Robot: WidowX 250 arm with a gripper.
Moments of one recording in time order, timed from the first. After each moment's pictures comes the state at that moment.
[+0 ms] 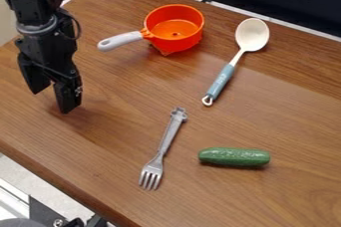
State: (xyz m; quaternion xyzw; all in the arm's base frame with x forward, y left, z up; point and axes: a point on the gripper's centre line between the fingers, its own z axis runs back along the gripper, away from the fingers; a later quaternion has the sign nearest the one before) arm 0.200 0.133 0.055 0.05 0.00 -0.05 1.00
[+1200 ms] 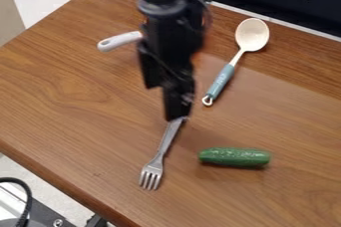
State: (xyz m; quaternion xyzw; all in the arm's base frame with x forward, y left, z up) arm 0.228 -0.031 0.094 -0.02 -0.01 -0.30 0.95
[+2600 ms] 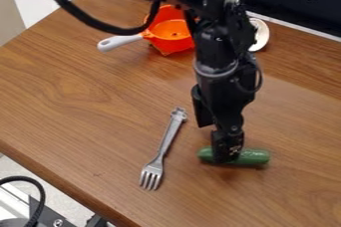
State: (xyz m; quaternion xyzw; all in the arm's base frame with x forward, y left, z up) arm 0.238 -0.080 0.045 -0.04 -0.05 -0.38 0.92
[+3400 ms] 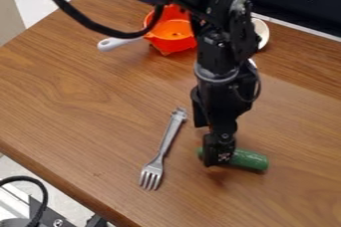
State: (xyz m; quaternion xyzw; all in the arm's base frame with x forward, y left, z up) arm 0.231 -0.080 0.043 -0.01 -0.03 -0.45 0.89
